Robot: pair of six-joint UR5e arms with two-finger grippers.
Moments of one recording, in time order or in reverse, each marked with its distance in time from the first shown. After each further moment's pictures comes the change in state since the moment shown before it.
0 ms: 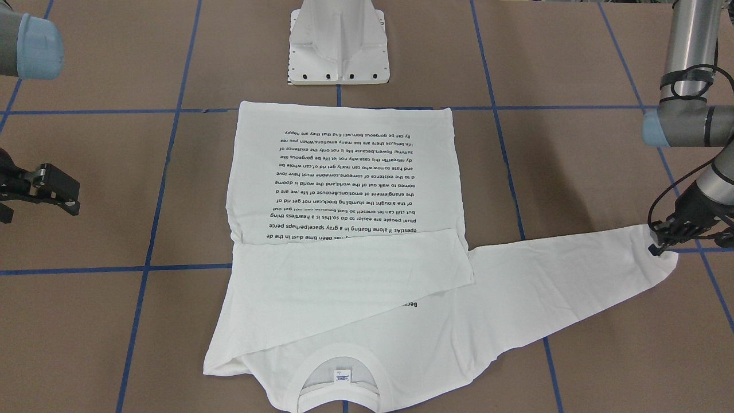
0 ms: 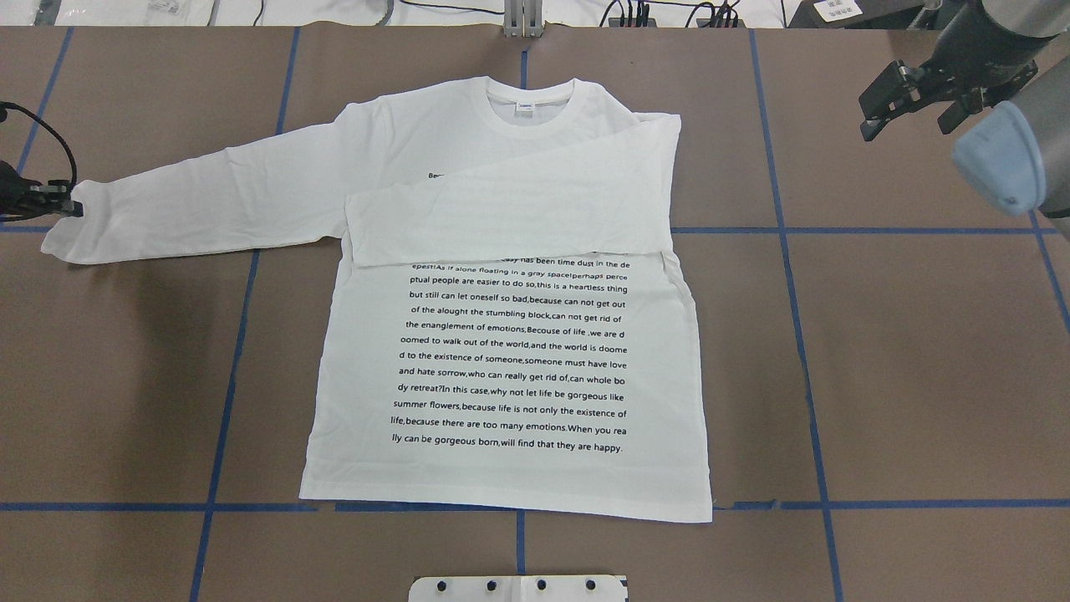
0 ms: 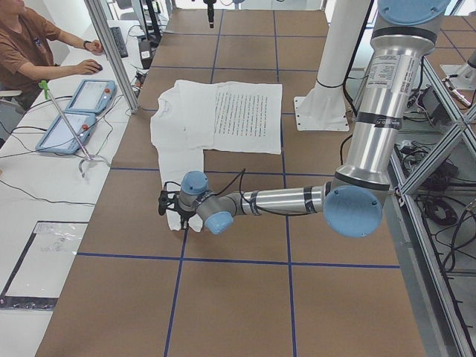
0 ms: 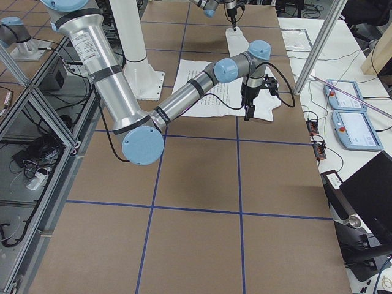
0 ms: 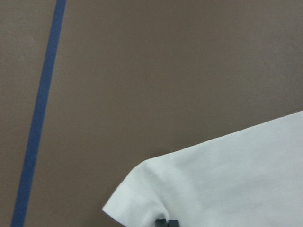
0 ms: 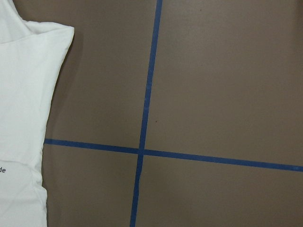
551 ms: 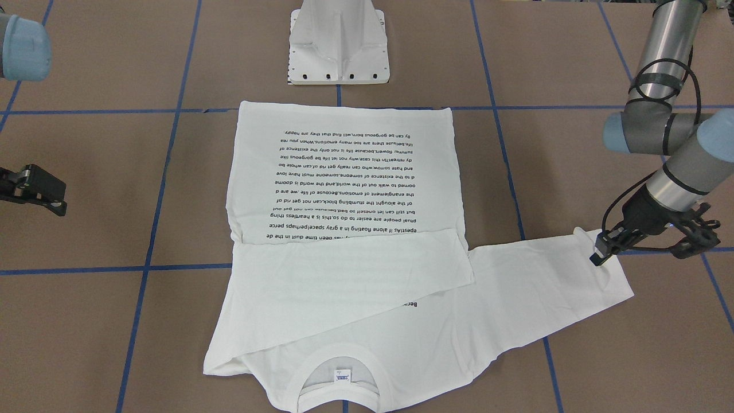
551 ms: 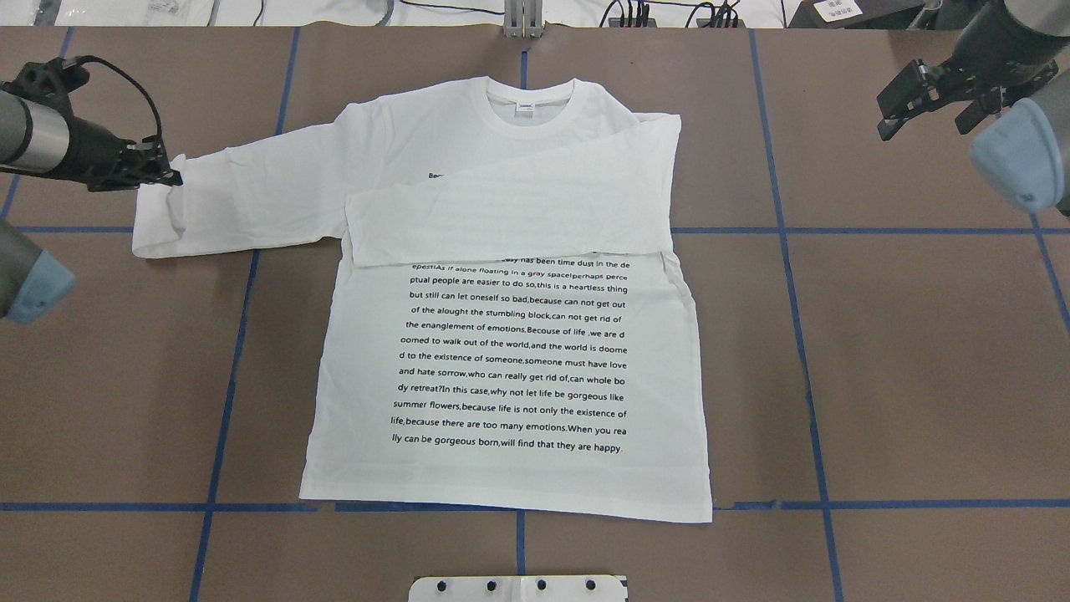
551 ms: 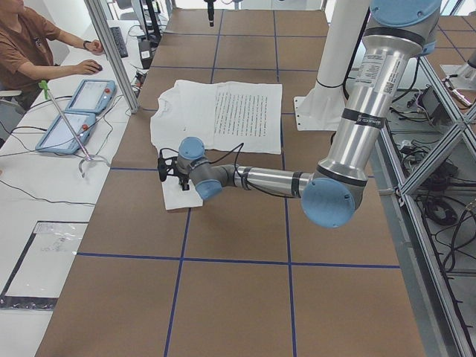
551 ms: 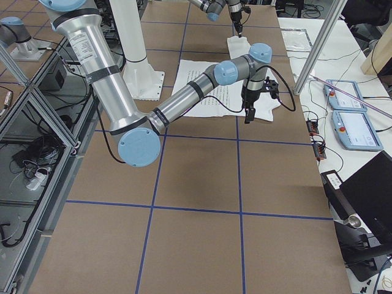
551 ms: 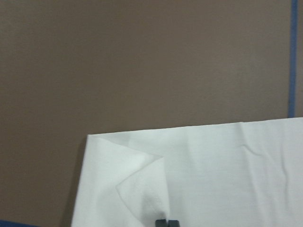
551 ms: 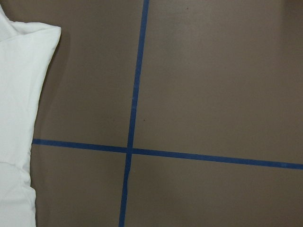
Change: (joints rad) left arm 0.092 -0.149 -0.102 0.053 -0.011 -0.378; right arm 0.028 -0.028 -0.003 0.001 0.006 -0.029
